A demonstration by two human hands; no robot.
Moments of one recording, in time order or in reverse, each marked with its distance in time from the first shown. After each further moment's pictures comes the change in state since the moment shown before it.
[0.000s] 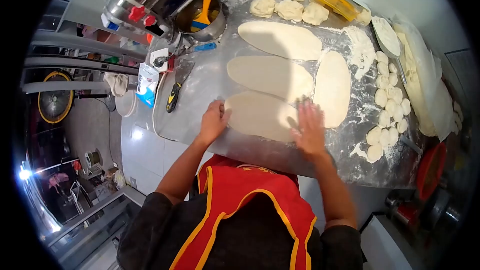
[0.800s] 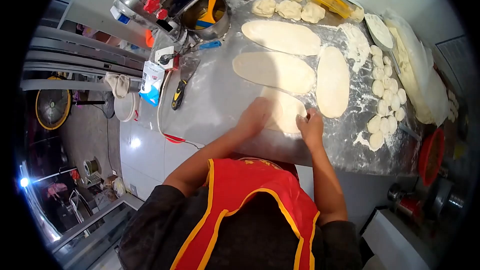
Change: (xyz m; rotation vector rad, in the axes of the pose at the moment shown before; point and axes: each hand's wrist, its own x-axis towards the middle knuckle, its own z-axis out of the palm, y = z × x) left_hand -0.008 0.047 0.055 0.032 -0.081 0.600; right_hand -0.003 -0.006 0.044 0.537 0.091 0.571
